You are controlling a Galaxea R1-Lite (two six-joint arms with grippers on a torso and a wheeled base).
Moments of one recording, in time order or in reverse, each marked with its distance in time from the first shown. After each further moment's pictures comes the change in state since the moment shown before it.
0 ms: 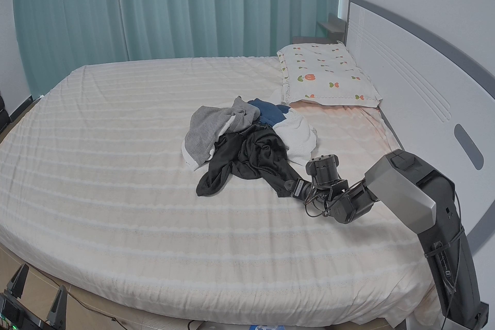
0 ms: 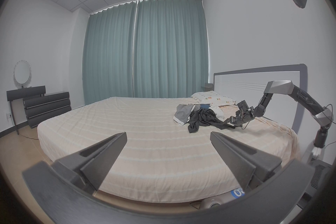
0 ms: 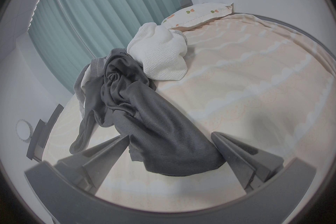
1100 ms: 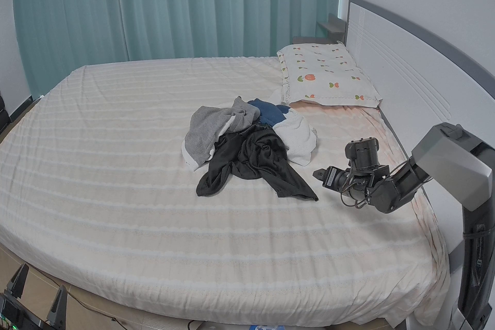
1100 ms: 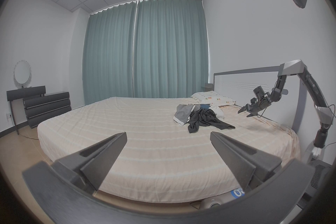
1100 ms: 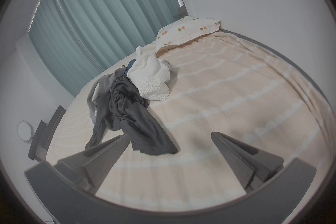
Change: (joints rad) left arm 0.000 0.000 0.000 0.000 0.000 0.000; right arm -0.089 -0.321 0.377 -0.059 0.057 -0.054
